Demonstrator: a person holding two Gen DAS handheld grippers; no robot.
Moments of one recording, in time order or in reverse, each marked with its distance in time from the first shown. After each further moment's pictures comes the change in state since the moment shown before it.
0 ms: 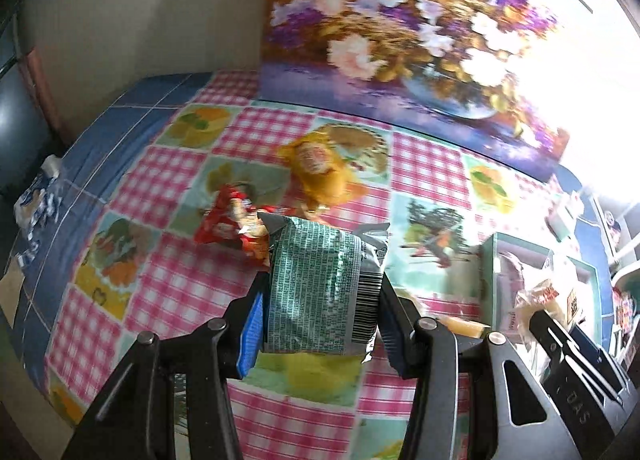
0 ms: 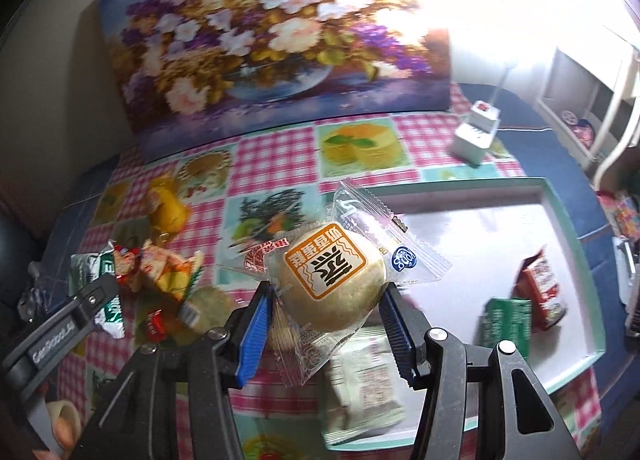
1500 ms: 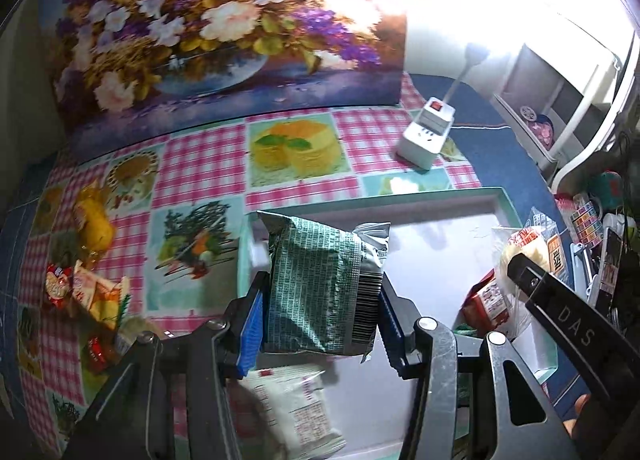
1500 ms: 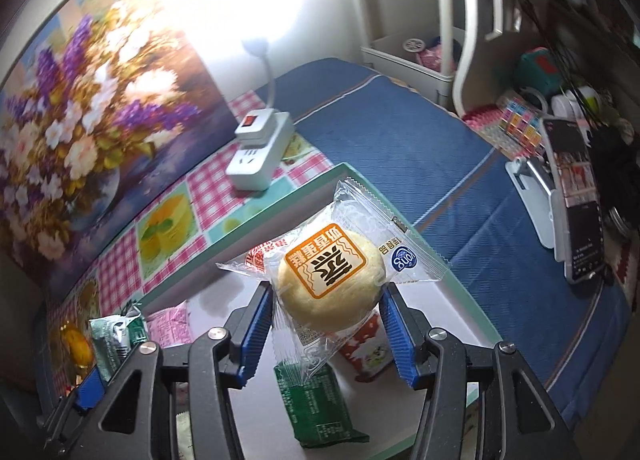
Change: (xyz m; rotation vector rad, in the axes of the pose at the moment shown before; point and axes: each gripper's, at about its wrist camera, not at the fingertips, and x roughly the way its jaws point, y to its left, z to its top) left arm 0.016 -0.227 -0.023 0.357 0.054 -0.167; right arm -0.002 -0.188 0.018 0.484 -0.012 -0.201
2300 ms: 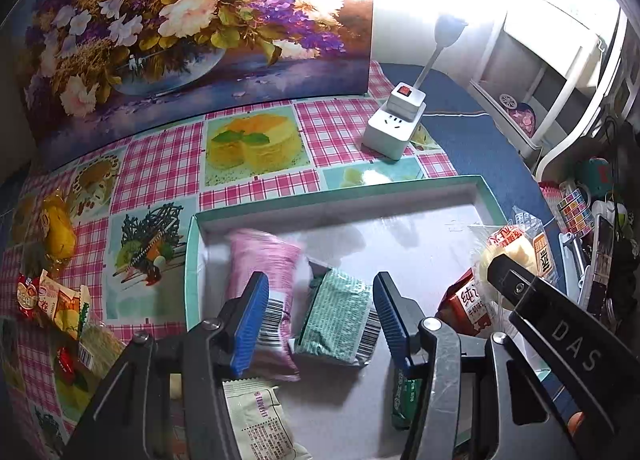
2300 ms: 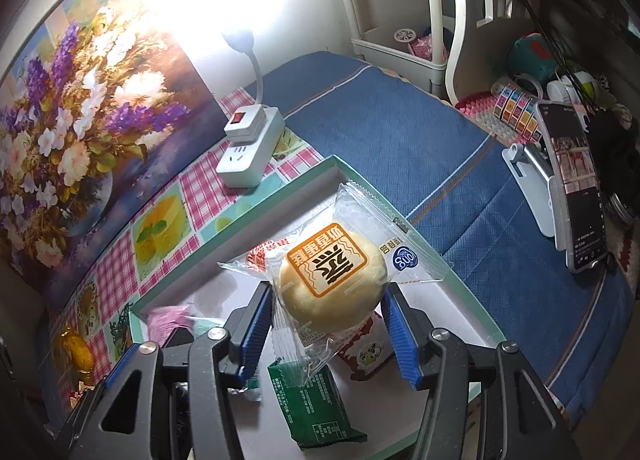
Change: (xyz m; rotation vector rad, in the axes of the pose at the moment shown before) left arm 0.019 -0.025 -0.003 0.028 0.005 -0.061; right arm 0.006 -0.002 -0.002 0.028 0.025 0.000
